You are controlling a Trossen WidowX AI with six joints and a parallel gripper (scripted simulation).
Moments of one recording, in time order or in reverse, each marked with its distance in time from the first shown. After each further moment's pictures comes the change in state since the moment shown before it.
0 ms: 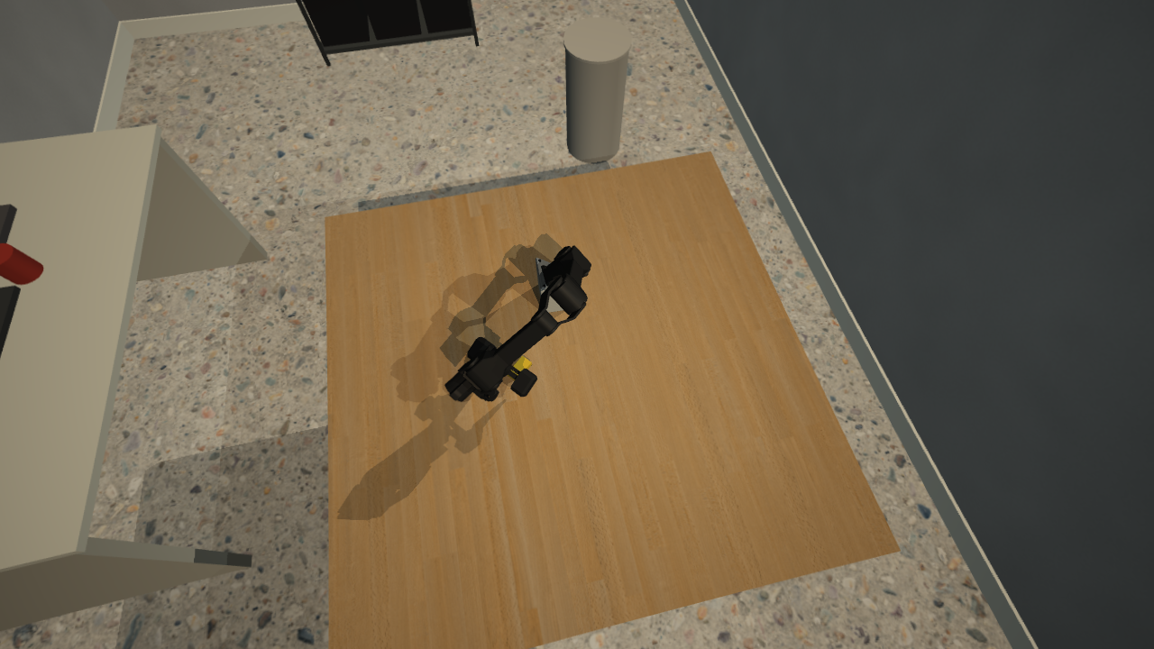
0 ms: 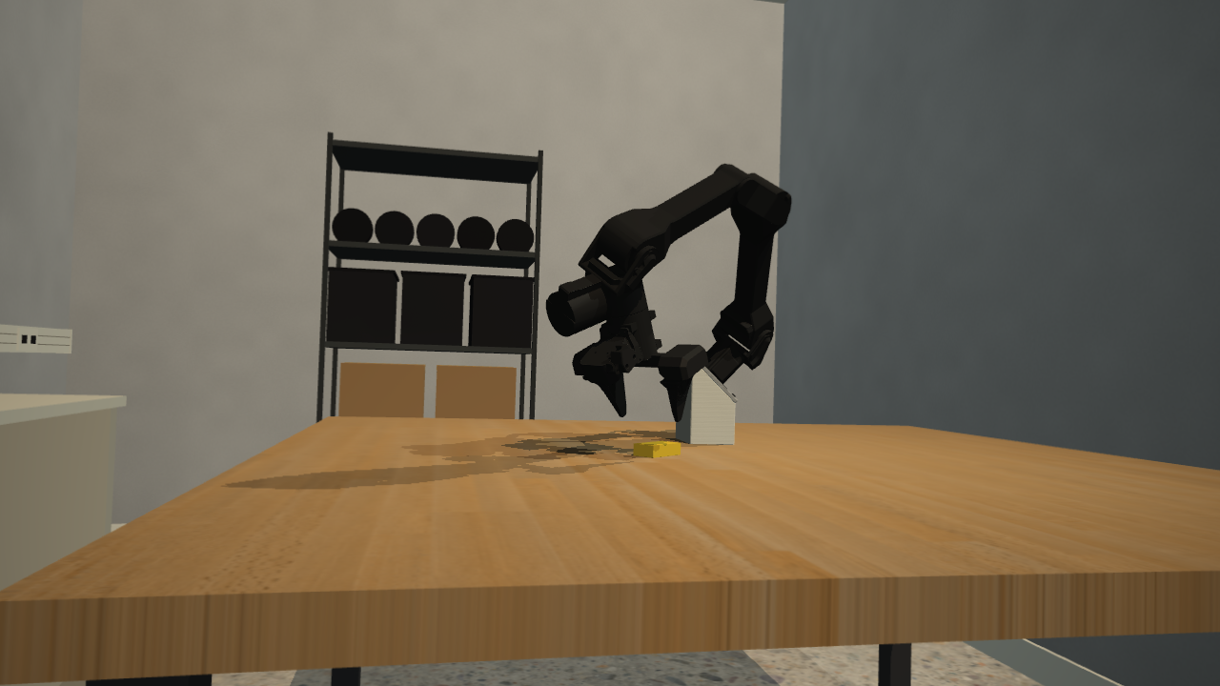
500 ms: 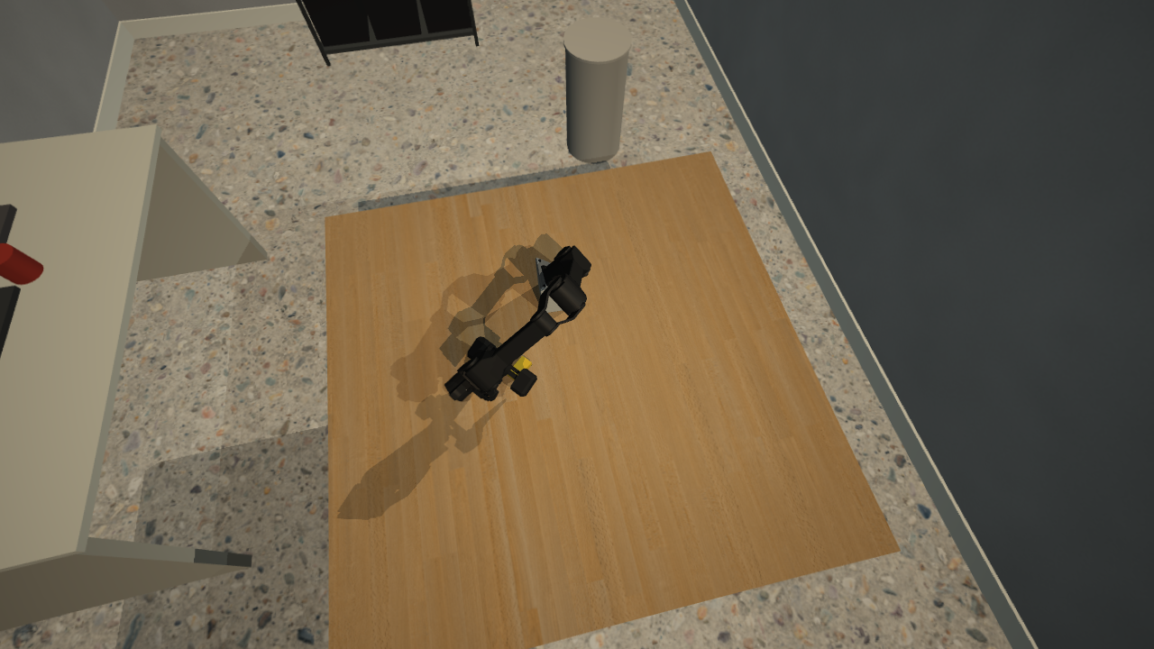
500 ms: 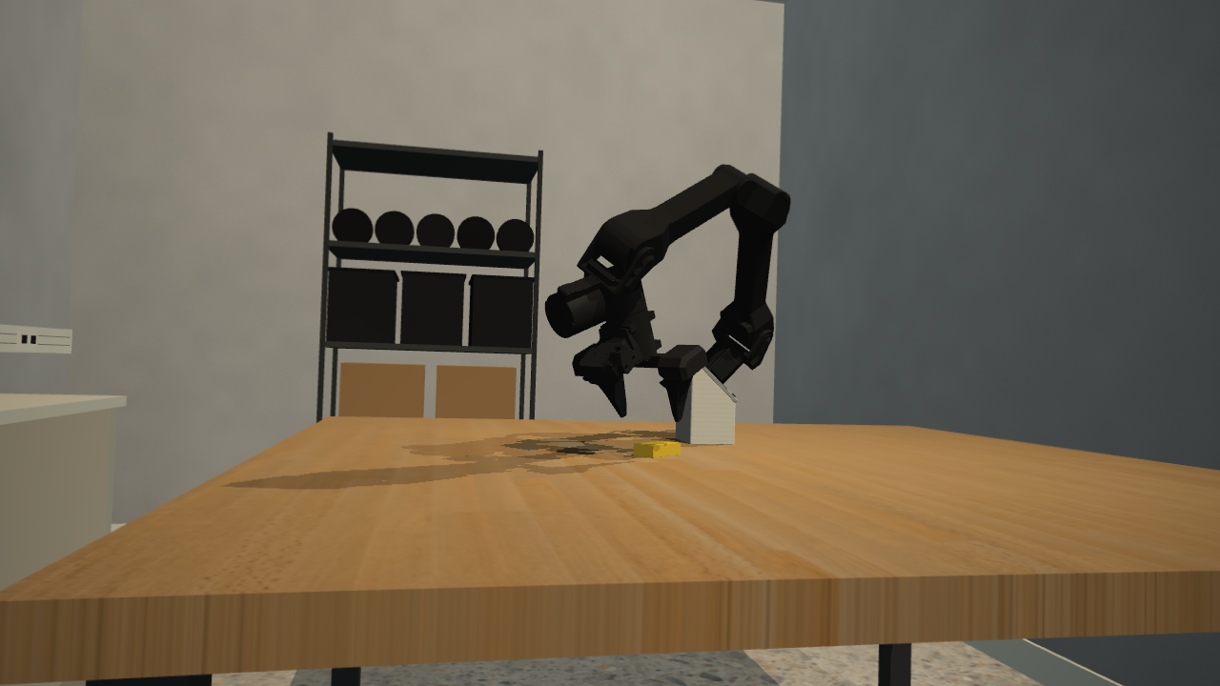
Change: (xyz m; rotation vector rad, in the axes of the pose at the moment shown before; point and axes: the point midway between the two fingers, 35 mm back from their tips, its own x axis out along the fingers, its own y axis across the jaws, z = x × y) arm 0.001 -0.001 -0.001 0.005 0.008 0.005
